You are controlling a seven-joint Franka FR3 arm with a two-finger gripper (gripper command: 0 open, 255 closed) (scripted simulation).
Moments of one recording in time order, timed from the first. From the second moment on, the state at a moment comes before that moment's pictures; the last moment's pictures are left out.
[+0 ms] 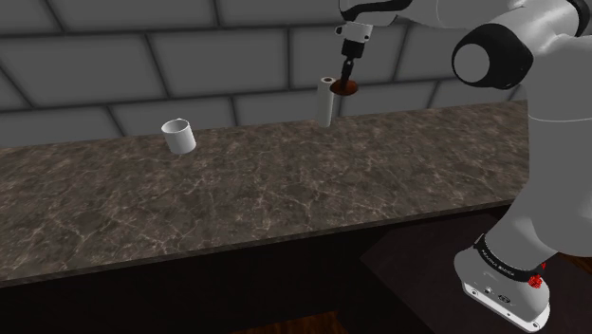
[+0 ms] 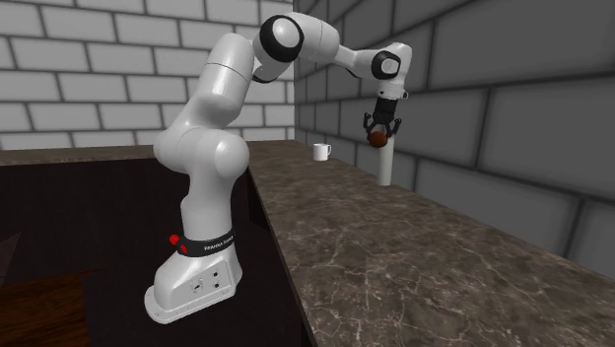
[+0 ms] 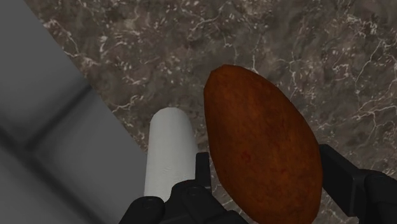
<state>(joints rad) 0.25 0.52 -0.58 -1.32 0.48 1.69 -1.02</state>
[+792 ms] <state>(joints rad) 0.27 0.54 -0.57 -1.45 0.50 1.84 -1.07</state>
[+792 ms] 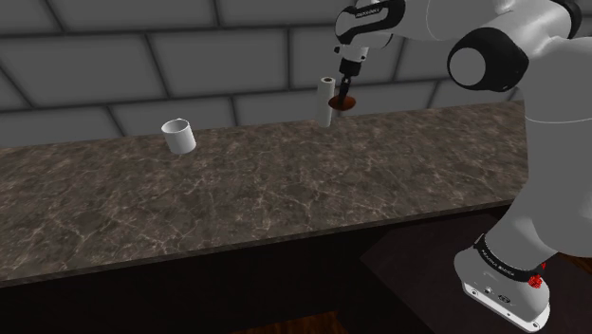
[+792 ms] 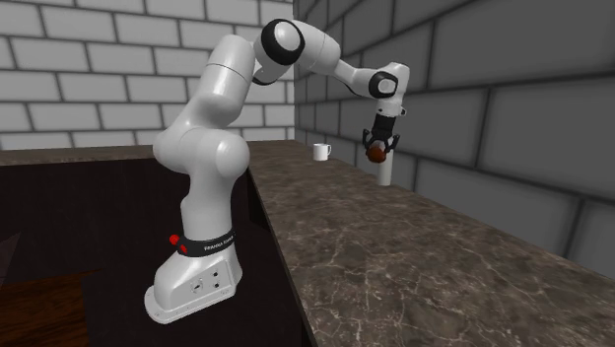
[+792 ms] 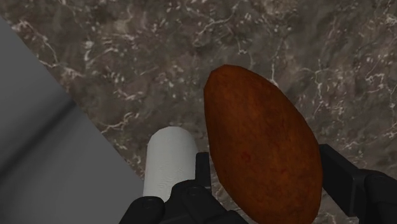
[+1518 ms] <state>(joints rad) 0.27 0.59 -0.55 -1.52 0.54 1.95 -1.10</state>
